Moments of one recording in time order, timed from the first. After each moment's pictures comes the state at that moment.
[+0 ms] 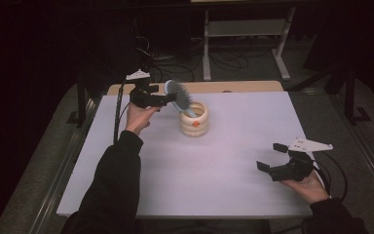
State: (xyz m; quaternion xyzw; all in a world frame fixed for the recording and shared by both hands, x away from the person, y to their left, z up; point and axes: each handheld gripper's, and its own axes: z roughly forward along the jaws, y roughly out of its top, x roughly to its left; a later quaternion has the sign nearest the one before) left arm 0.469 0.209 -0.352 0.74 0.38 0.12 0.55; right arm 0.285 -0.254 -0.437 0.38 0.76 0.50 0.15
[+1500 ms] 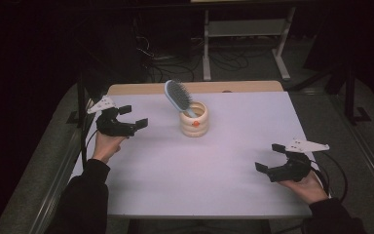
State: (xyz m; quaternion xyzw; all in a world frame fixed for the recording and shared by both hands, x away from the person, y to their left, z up) left arm 0.389 0.290 -0.380 0.74 0.34 0.16 0.57; right arm 0.285 -0.250 -0.439 0.37 0.77 0.49 0.15
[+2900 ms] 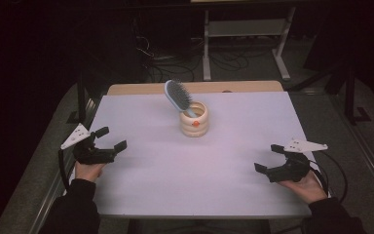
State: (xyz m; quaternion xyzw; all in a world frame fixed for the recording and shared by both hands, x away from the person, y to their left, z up) left arm 0.320 0.350 -0.418 0.69 0.37 0.21 0.58; right arm 0.286 -0.249 -0.441 0.37 0.78 0.48 0.15
